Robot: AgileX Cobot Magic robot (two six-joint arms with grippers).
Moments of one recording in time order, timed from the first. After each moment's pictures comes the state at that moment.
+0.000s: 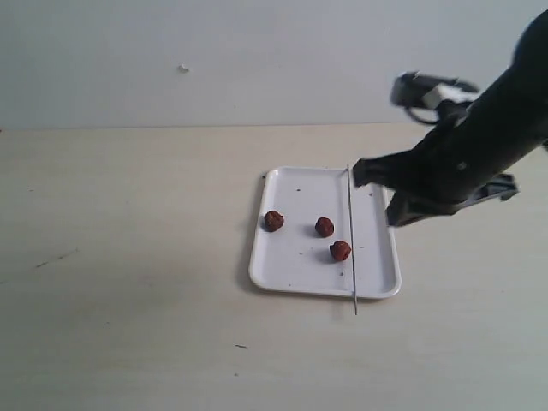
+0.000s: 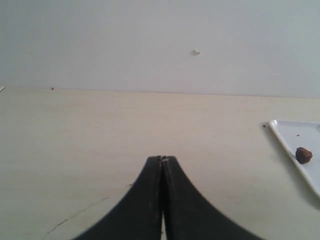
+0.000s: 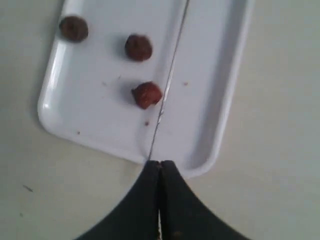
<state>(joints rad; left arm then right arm) -0.11 0.00 -0.04 0.01 0.27 -0.10 0.19 1.64 -1.04 0.27 0.69 0.07</state>
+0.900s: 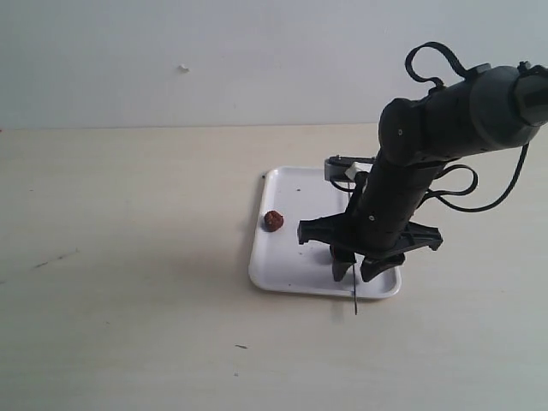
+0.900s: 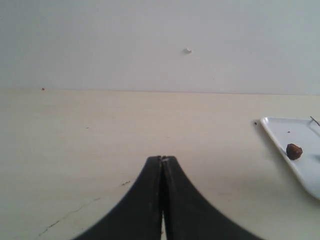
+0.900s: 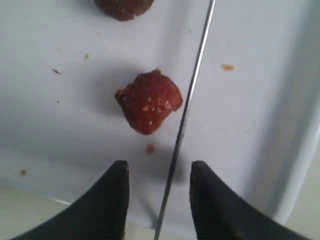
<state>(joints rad) -0.14 0.00 -0.04 0.01 0.27 -0.10 0.29 2.03 -1.22 0.18 0.72 0.26</state>
